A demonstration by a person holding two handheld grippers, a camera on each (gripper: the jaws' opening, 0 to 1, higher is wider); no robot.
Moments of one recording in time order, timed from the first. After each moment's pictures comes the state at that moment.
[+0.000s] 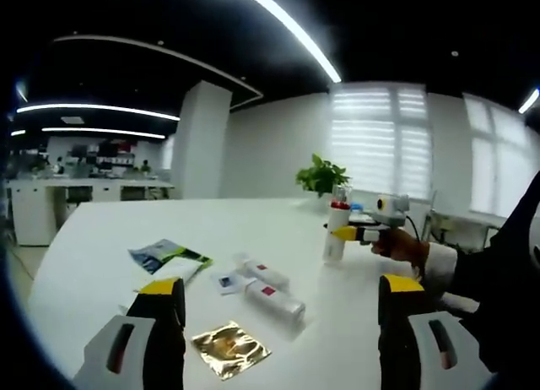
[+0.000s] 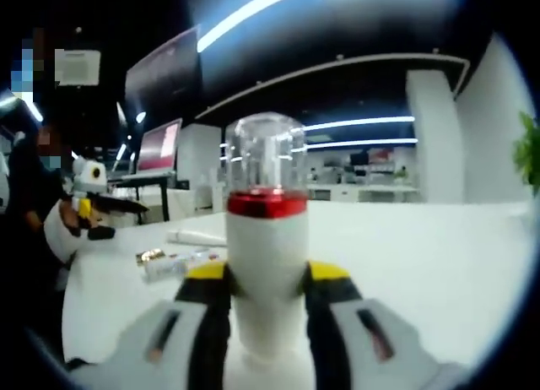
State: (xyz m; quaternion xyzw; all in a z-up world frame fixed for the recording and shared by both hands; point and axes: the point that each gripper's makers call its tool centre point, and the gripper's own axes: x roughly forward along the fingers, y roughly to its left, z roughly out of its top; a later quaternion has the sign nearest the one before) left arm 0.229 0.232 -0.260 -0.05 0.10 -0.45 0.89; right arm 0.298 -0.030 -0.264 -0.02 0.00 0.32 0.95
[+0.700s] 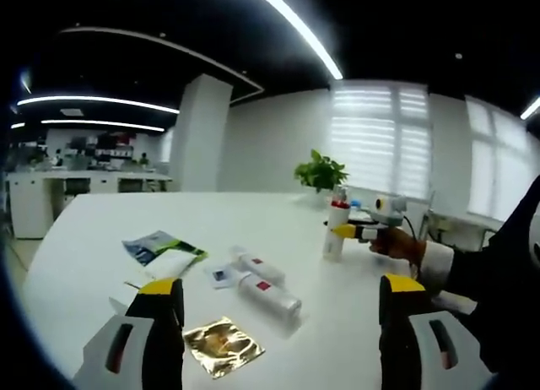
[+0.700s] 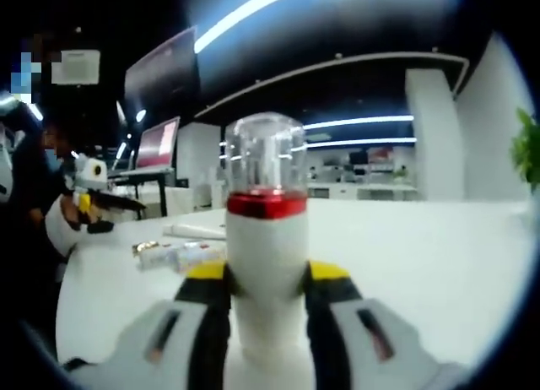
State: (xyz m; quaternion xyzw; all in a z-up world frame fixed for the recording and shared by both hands) left arm 0.229 0.224 -0.269 -0.05 0.12 -0.45 0.88; right arm 0.295 -0.045 -0.272 -0.02 0.00 0.32 0.95
